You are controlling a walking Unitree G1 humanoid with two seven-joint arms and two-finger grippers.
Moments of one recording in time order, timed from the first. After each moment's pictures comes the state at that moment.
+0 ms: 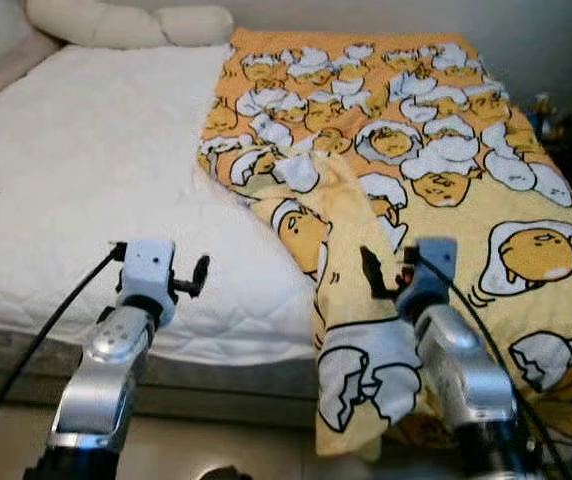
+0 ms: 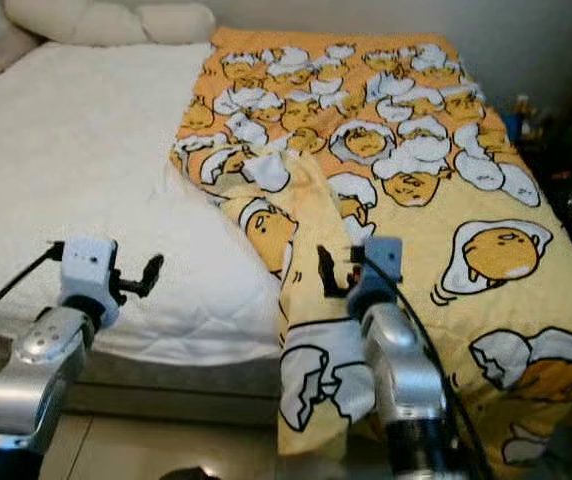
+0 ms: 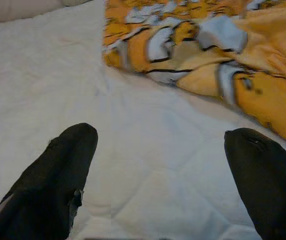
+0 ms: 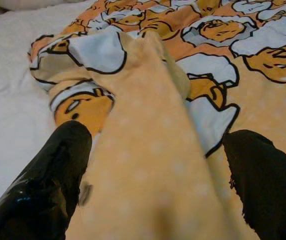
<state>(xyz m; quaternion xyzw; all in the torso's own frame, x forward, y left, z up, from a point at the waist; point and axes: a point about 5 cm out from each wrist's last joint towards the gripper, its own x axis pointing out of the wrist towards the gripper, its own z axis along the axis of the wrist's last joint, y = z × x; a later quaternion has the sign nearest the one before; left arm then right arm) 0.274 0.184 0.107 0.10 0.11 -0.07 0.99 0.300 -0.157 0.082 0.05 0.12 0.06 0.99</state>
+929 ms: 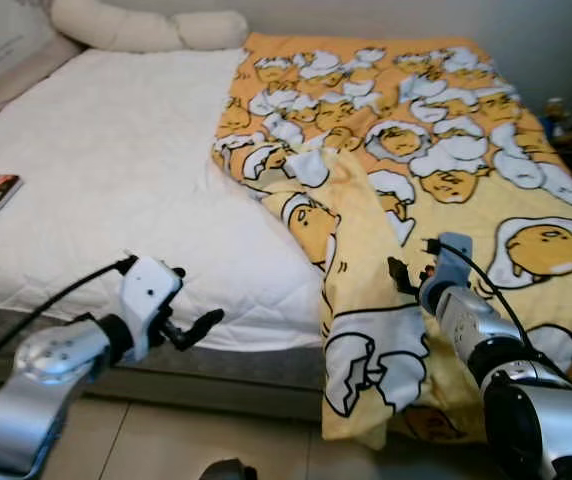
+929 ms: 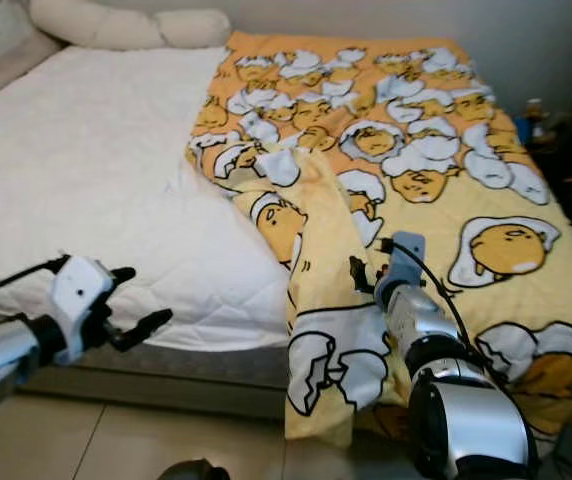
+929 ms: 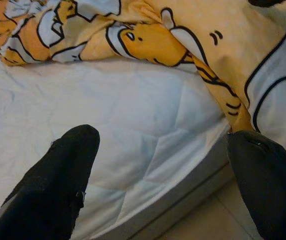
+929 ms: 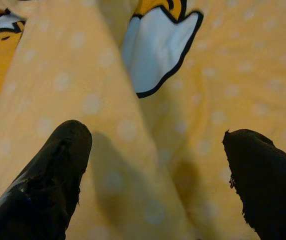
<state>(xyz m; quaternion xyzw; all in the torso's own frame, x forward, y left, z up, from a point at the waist) 0.231 0.201 0.135 0.18 0.17 -0.32 0.91 0.336 -0.205 0.042 0.12 0.26 -0.03 0.96</state>
